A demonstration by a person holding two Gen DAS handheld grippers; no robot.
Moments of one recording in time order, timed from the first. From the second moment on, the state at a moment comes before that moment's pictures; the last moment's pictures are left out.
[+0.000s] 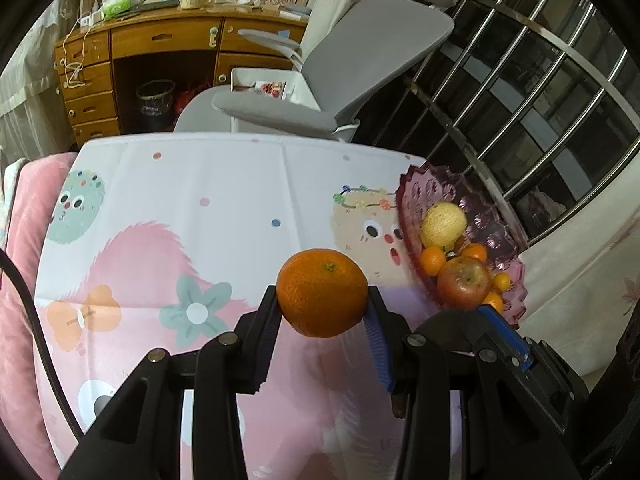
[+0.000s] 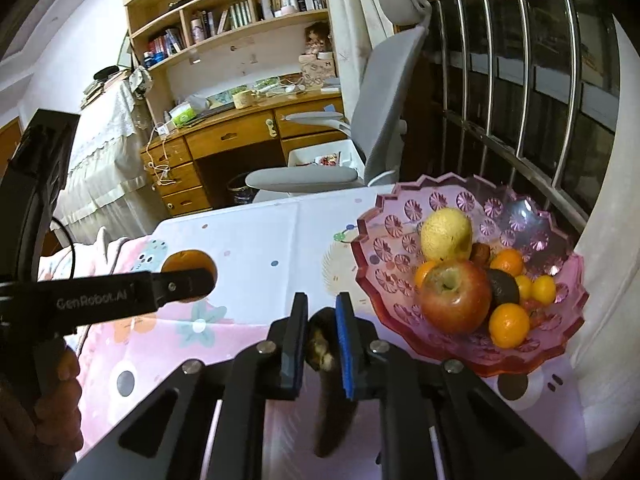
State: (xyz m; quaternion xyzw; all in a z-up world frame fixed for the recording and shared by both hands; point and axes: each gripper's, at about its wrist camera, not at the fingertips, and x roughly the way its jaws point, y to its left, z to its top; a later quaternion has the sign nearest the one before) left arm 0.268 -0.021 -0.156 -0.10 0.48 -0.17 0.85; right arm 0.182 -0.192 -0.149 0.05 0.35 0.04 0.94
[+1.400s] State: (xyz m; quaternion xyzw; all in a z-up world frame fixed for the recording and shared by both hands) left arm 0.277 0.027 -0.179 -0.11 0.51 -0.13 0.84; right arm 0.254 -0.171 -0.236 0.14 0.53 0.02 0.84
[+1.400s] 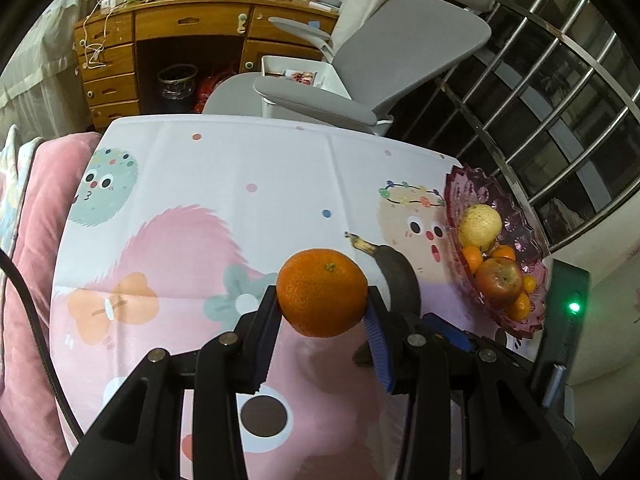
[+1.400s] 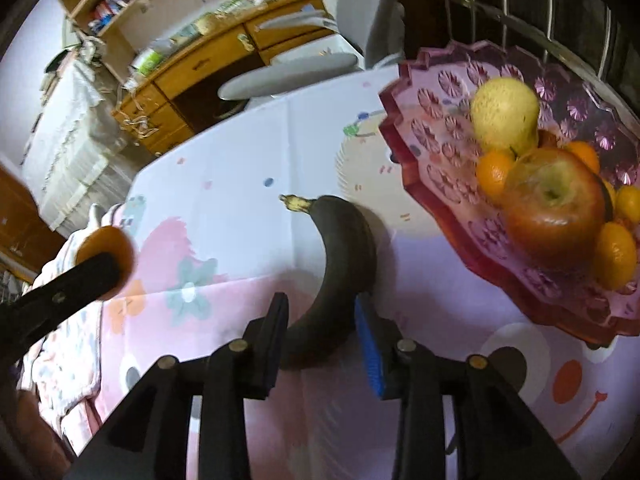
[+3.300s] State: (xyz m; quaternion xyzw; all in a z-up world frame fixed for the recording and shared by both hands) left arm 0.257 -0.102 -0.135 -0.14 0.44 -0.11 0.88; right arm 0.246 -0.300 -0.135 0.16 0.44 0.02 0.88
